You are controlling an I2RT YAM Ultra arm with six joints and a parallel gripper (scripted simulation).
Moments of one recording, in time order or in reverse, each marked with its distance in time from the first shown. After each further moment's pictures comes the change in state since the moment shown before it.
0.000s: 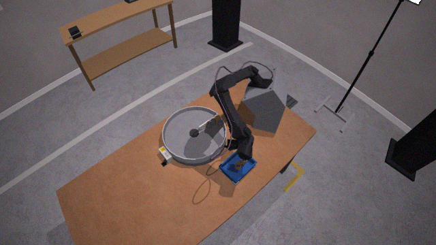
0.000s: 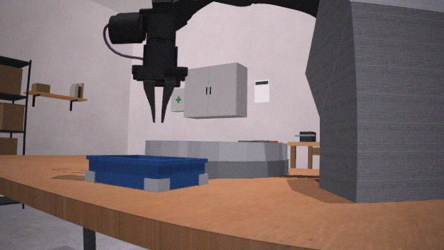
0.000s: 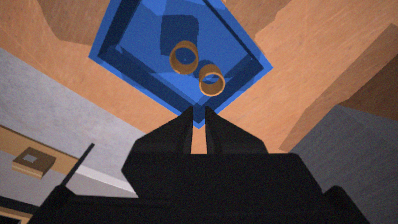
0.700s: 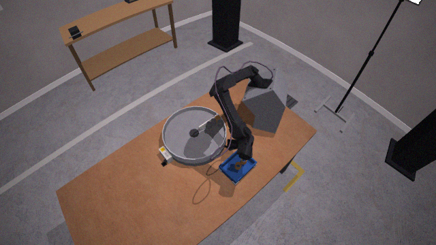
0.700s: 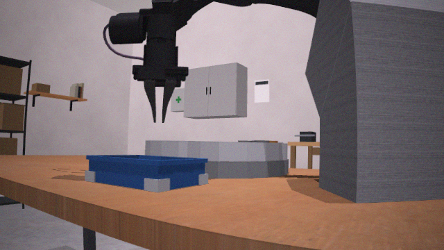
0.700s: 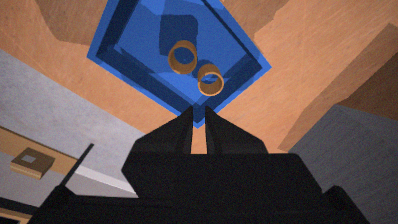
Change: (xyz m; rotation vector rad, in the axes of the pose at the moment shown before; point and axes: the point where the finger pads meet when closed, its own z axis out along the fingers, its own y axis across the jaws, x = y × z) arm 0.000 -0.001 0.000 0.005 0.001 0.000
